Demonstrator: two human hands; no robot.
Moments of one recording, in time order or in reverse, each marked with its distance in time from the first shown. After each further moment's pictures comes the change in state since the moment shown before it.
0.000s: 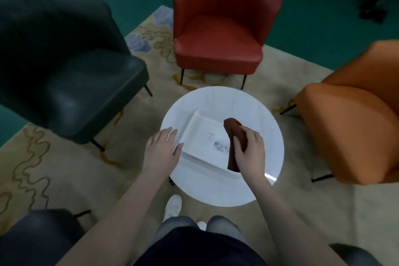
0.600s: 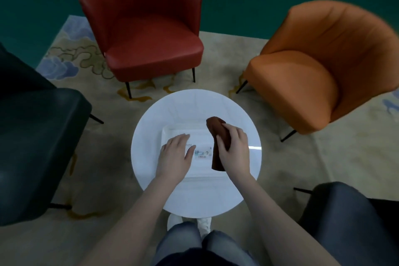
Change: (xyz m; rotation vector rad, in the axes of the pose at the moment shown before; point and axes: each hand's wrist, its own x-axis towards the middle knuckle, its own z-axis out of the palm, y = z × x) left_hand 0.102 0.046 0.014 -0.151 -0.216 0.410; right_hand 0.033 -0.023 0.028 -0.058 0.239 0.258
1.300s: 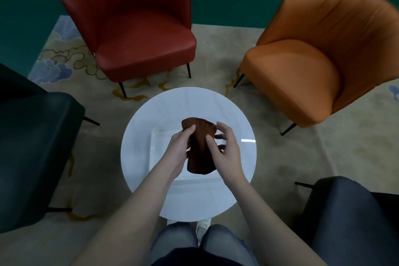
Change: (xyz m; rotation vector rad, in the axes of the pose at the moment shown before) left_hand 0.047 0.073 0.003 -1.254 -0.212 -0.498; right_hand 0.013 0.019 -0.015 0.472 -0.090 0.156
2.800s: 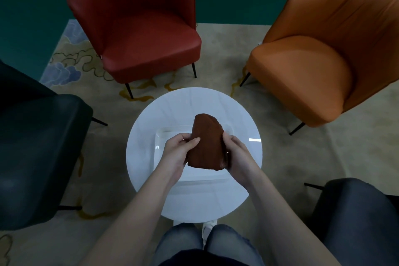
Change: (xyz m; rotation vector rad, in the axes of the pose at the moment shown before) left_hand -0.007 -0.005 -0.006 -0.029 0.097 0.067; right_hand 0.021 0.009 -0.027 0.537 -0.294 0.526
